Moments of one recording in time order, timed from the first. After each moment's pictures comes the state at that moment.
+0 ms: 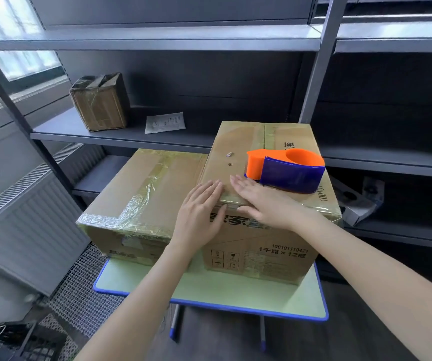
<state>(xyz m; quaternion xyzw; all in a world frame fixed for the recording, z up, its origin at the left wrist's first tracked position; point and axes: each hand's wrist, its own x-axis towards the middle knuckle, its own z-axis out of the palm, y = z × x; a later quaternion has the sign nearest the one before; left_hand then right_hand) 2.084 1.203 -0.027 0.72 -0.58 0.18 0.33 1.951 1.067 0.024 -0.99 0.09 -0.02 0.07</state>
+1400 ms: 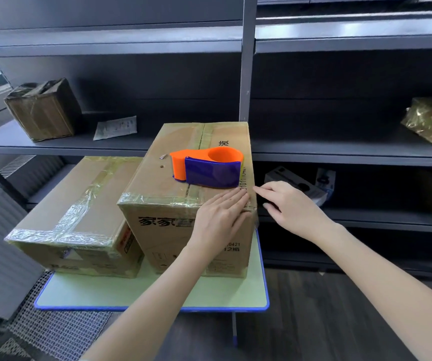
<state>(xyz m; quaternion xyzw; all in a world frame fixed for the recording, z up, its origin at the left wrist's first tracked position) 1.934 1.106 -0.014 0.63 -0.68 0.19 0.31 1.782 0.995 0.021 -0.96 0.21 -0.17 0.08</state>
